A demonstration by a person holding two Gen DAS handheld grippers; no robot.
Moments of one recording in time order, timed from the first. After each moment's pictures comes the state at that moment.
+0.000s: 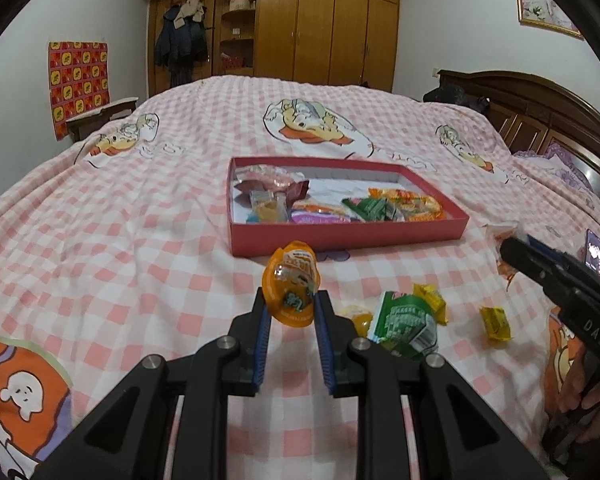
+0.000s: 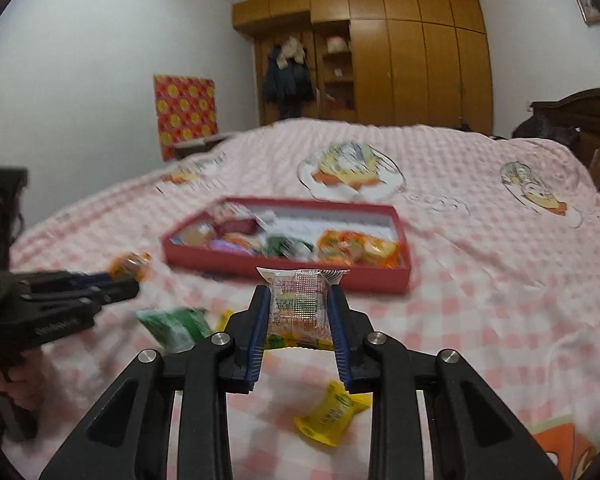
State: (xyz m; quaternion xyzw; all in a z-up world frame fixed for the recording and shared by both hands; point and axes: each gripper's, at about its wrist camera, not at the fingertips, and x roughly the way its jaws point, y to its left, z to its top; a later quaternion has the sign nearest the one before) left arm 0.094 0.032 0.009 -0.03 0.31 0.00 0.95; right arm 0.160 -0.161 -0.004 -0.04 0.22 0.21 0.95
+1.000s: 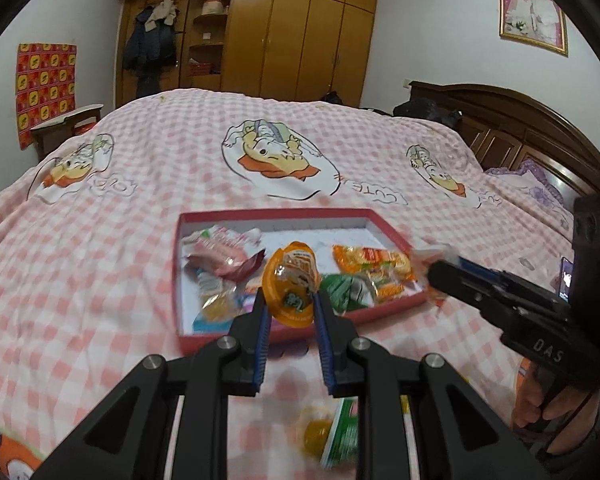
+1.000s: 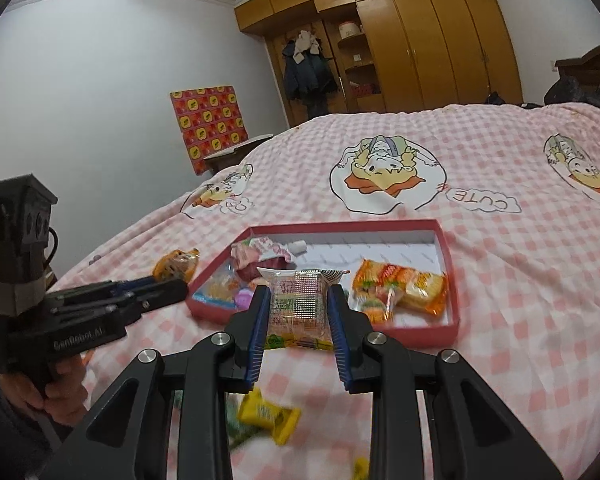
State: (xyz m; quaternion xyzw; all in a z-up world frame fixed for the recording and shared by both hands) left arm 0.164 0.022 0.052 -0.04 0.30 -0.07 0.95; right arm 0.233 -0.155 0.019 0.02 0.25 0.28 0.93
